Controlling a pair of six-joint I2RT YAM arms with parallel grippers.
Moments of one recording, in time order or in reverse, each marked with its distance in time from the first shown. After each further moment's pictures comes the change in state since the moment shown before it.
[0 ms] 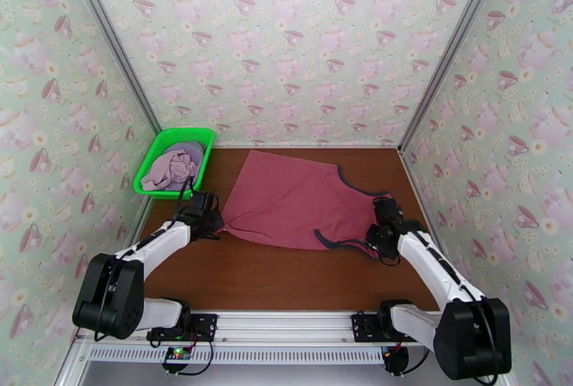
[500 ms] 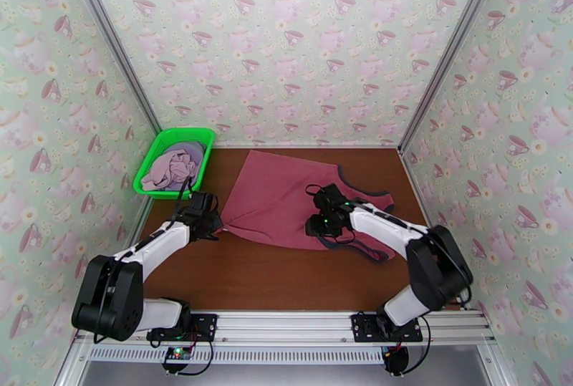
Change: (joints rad) left arm 0.005 -0.002 0.001 -0.023 -0.019 0.000; right arm 0.325 0.449 0.227 0.246 -0.287 -0.237
